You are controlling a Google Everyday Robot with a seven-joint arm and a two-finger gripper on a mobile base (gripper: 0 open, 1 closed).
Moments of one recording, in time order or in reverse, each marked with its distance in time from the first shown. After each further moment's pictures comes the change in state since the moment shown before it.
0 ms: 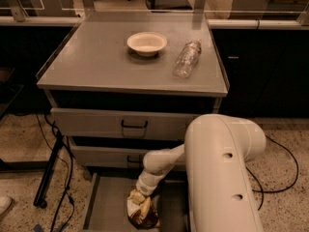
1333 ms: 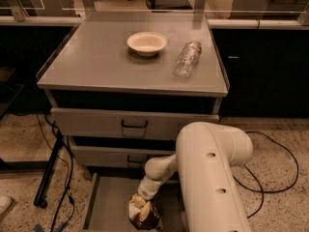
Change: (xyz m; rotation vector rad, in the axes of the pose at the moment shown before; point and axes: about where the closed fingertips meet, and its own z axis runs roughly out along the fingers) arm 0.022 -0.027 0.054 0.009 -0.003 0.062
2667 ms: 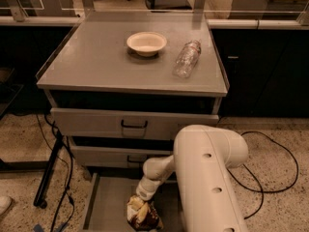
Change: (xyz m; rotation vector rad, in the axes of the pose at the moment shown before) arm -0.007 0.003 0.015 -0.043 0.005 0.013
